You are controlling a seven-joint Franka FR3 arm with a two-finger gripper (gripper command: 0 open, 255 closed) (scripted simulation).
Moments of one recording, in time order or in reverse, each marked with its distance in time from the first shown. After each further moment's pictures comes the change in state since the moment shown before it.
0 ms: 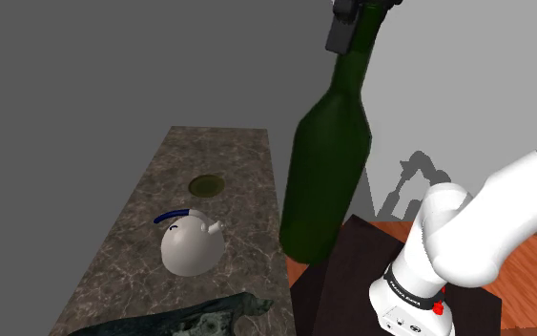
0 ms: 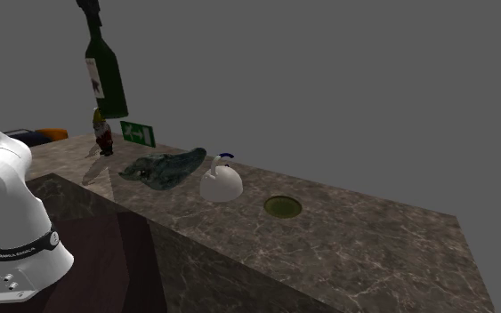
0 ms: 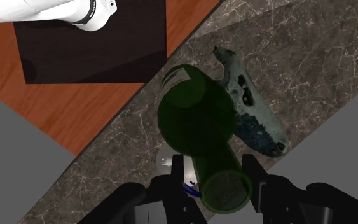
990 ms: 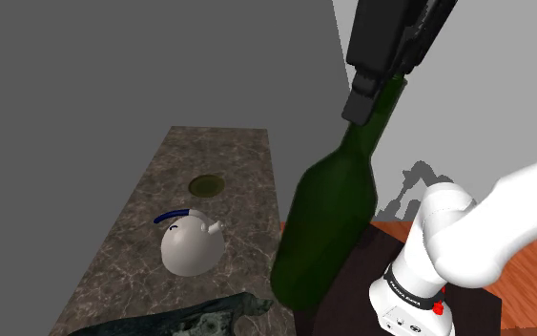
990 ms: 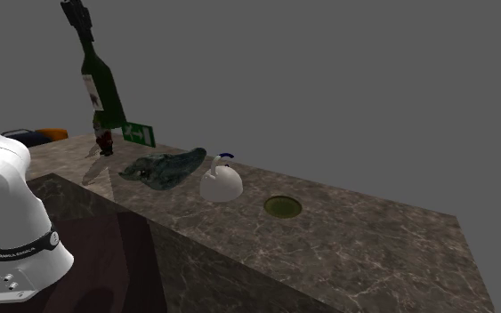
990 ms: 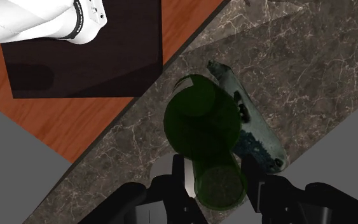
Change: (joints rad) arm 0.035 -0.135 0.036 -0.226 0.057 0.108 0.056
